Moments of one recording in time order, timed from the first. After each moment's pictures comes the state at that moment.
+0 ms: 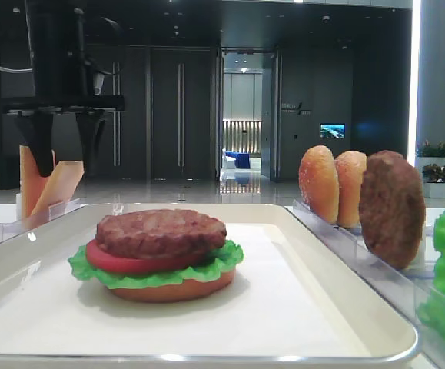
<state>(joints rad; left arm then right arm) -0.29 2.20 -1.91 0.07 1.18 -0.36 -0.22 -0.01 -0.51 0.12 1.14 -0.09</state>
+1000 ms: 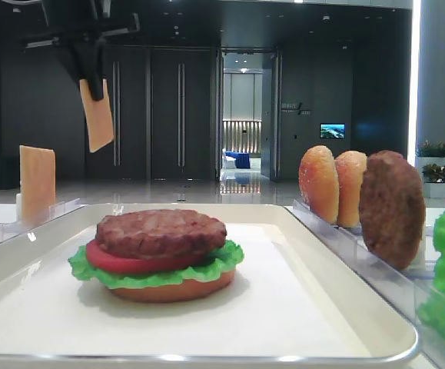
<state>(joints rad) -0.29 2.11 -2.09 -0.02 1.23 -0.30 -0.22 -0.01 -0.51 0.12 1.14 -0.09</state>
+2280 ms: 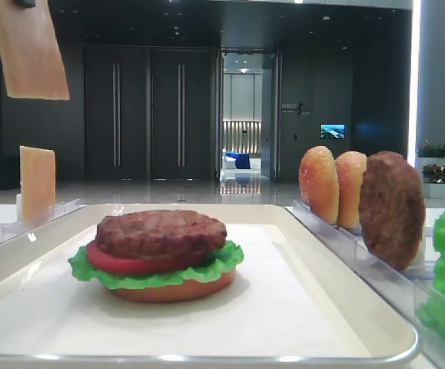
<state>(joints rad) -0.53 1.41 -1.21 -0.09 1.08 -0.54 -0.22 -0.01 -0.51 0.12 1.14 -0.09</state>
